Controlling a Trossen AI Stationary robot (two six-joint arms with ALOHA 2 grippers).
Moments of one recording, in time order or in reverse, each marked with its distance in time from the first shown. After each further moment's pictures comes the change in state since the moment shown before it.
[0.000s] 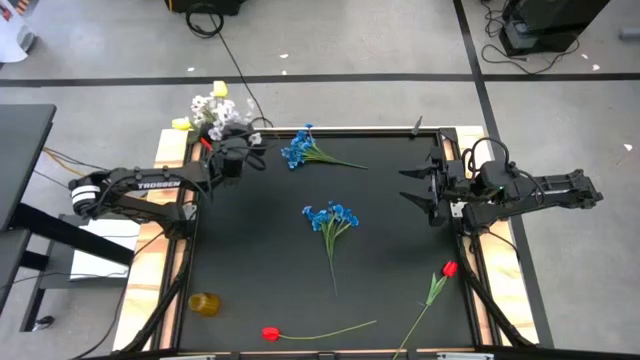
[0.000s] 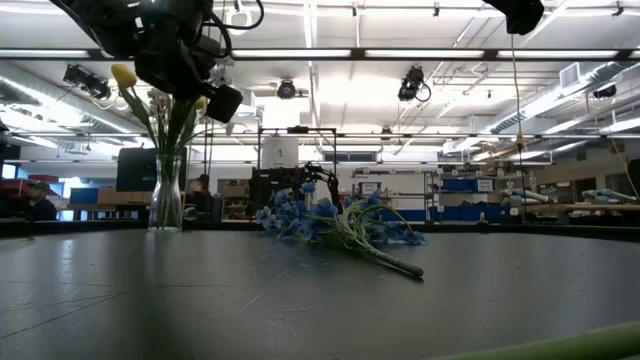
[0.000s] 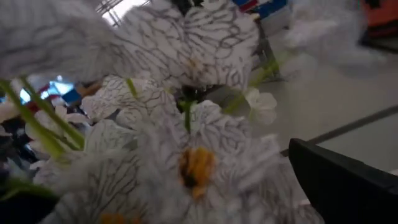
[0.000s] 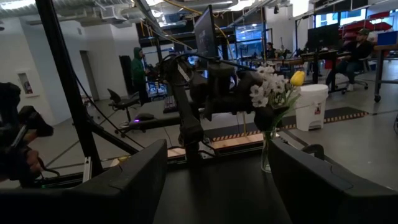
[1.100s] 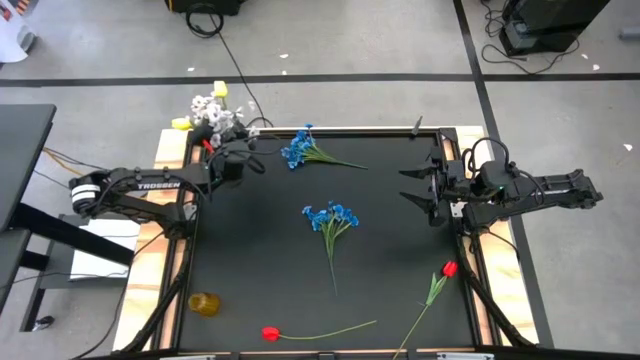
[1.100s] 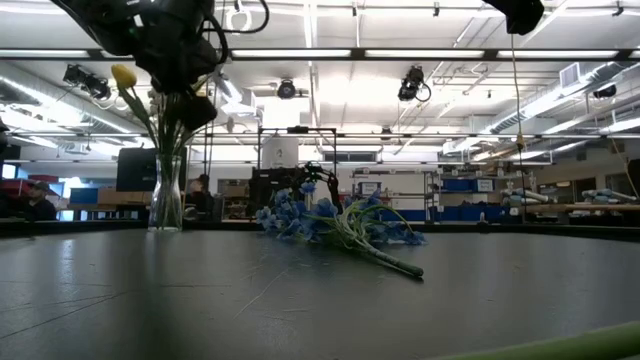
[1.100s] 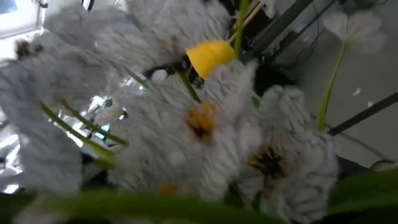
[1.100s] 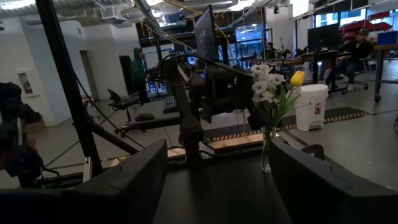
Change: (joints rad) left arm -0.034 0.000 0.000 -0.013 -0.322 0.365; right arm 0.000 0.000 0.000 0.000 0.000 0.000
